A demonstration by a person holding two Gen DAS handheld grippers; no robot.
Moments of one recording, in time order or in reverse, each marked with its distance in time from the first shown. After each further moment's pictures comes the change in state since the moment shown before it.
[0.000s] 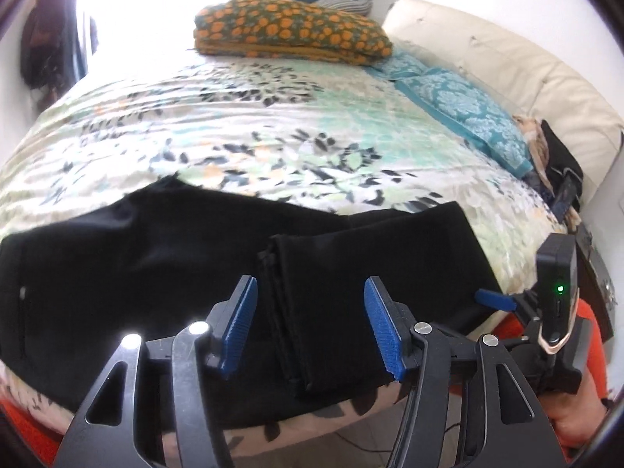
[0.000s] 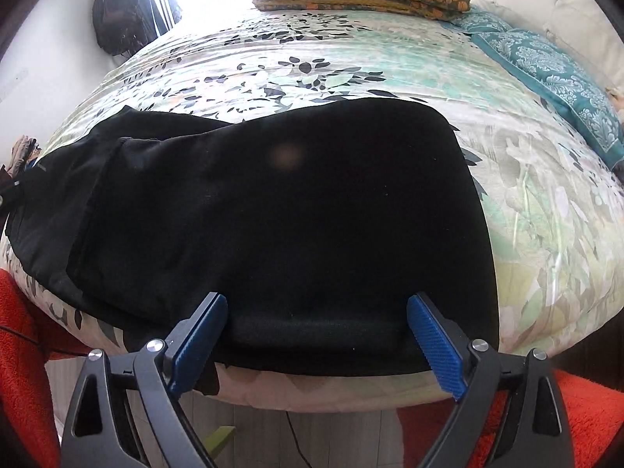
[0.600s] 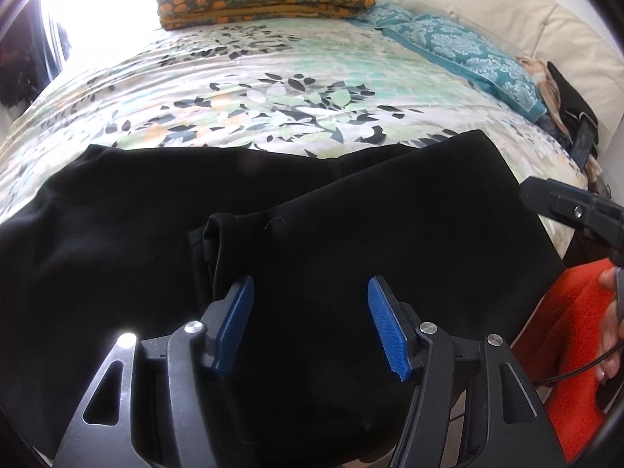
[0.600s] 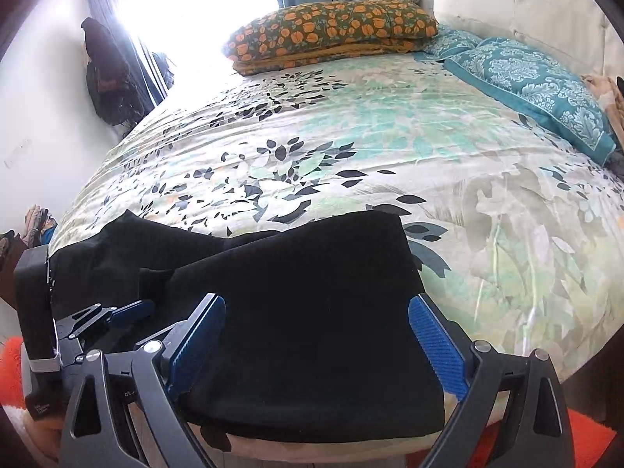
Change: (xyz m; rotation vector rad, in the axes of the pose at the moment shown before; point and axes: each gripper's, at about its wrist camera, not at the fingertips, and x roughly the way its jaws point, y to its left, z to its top) left arm 0.088 -0.014 -0.021 0.077 0.135 0.048; right arm -0.032 -0.041 0.046 0.146 -0.181 0.072
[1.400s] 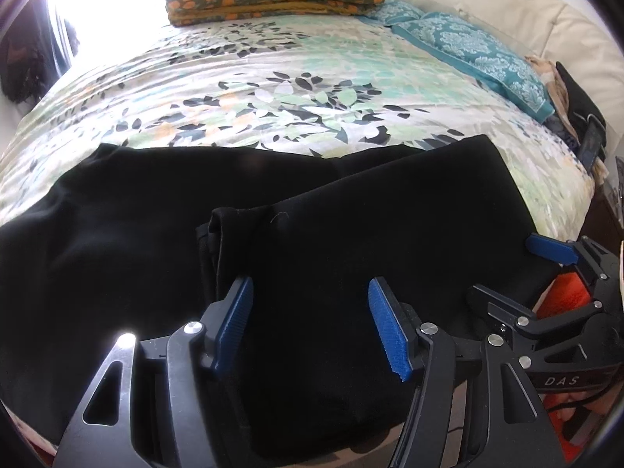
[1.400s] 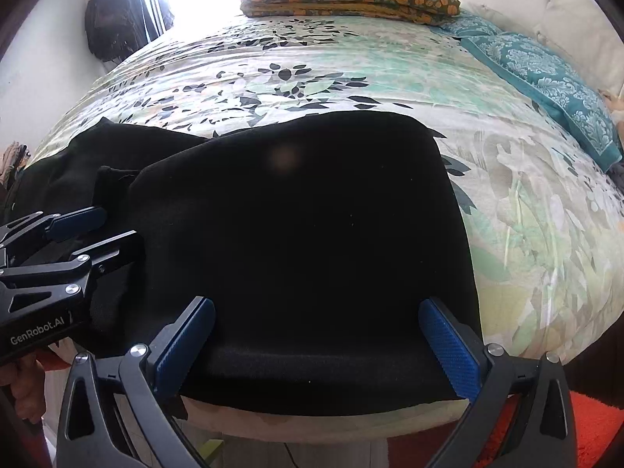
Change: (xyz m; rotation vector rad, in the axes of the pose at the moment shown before) left arm -0.013 0.001 0.000 -0.029 0.010 0.017; right arm 0.039 0.018 -0.045 -0.131 0.147 -0.104
